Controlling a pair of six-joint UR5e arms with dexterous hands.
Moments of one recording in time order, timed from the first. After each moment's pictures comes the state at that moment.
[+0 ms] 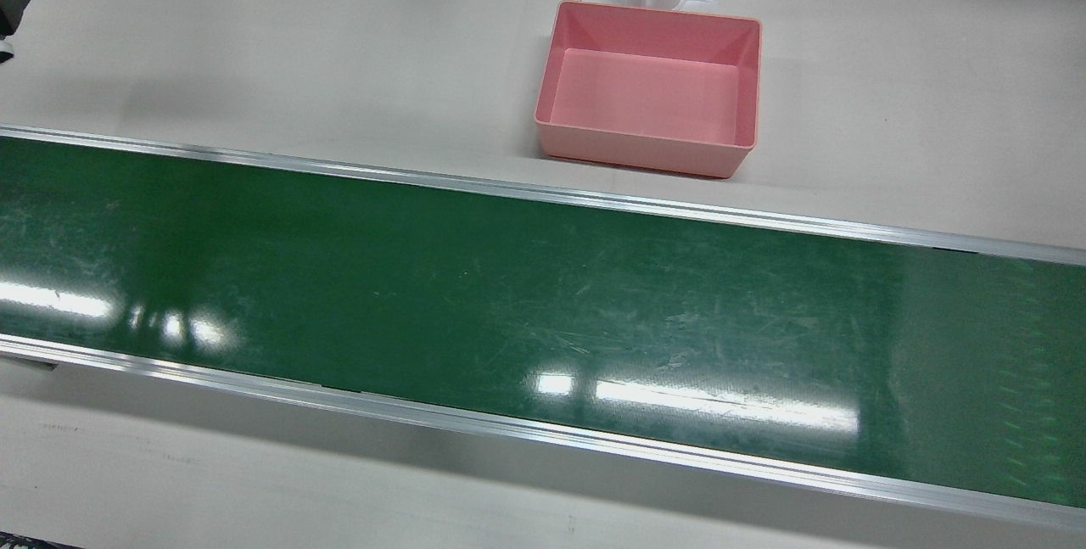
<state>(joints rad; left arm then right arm) -1.45 -1.68 -1.80 0.24 1.79 0.00 1.32 -1.58 1.93 -3.38 -1.48 -0.50</state>
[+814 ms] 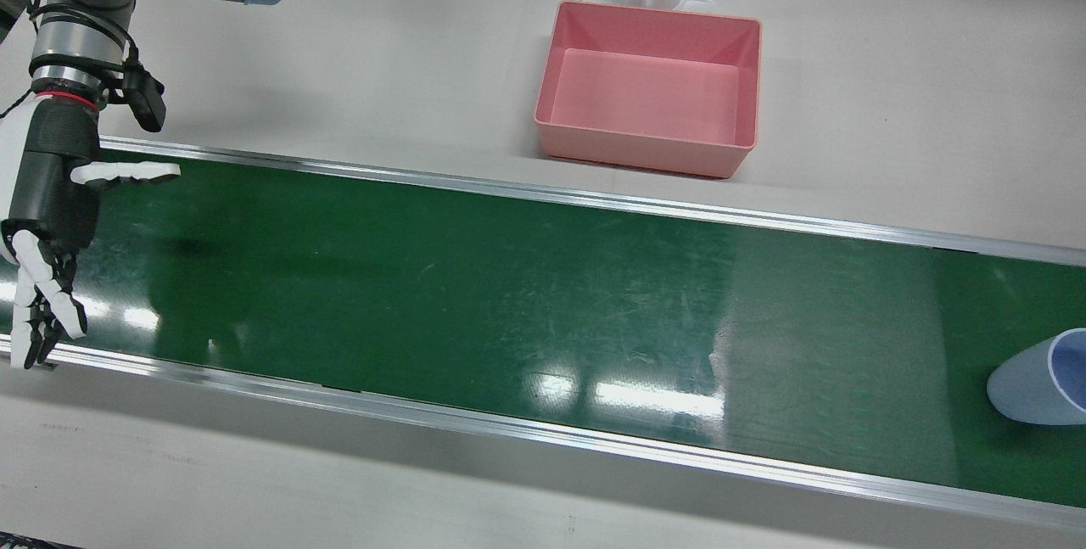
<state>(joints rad) -1.45 -1.68 -1.81 0.25 1.79 0.00 1.02 -1.45 1.85 -3.38 -1.21 -0.40</state>
